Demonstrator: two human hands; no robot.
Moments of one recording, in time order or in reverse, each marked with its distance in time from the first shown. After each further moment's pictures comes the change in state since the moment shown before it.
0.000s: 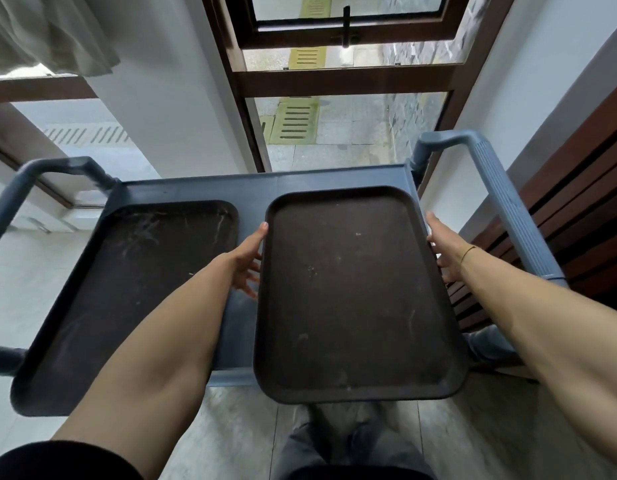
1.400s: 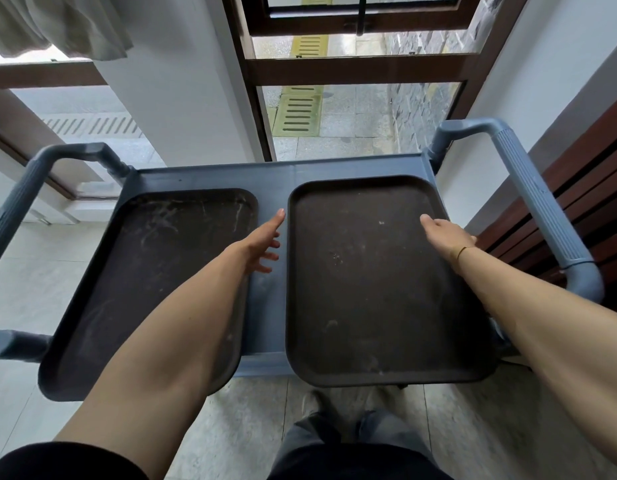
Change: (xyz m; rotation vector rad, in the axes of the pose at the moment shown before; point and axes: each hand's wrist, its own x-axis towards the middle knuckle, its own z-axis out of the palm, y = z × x) left_hand 0.001 -0.013 -0.025 0.048 0.028 0.216; right_hand 0.005 0.010 0.044 -0.622 0.348 -0.276
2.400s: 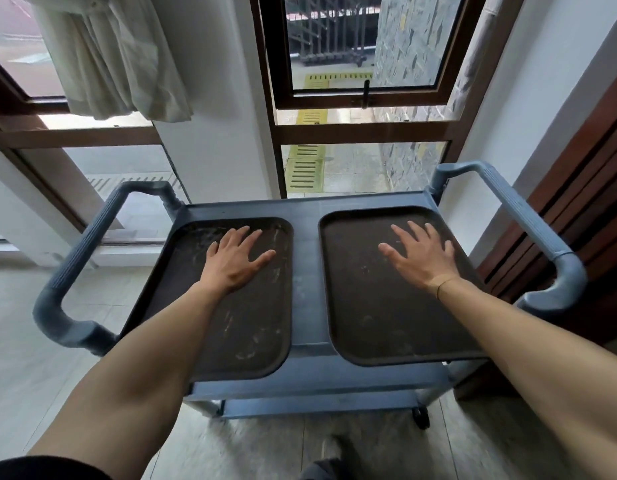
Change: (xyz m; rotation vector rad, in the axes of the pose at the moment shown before) left_hand -0.081 -0.082 -0.118 1.001 0.621 0.655; right_hand -0.164 -0.053 0.033 -0.313 0.219 -0.451
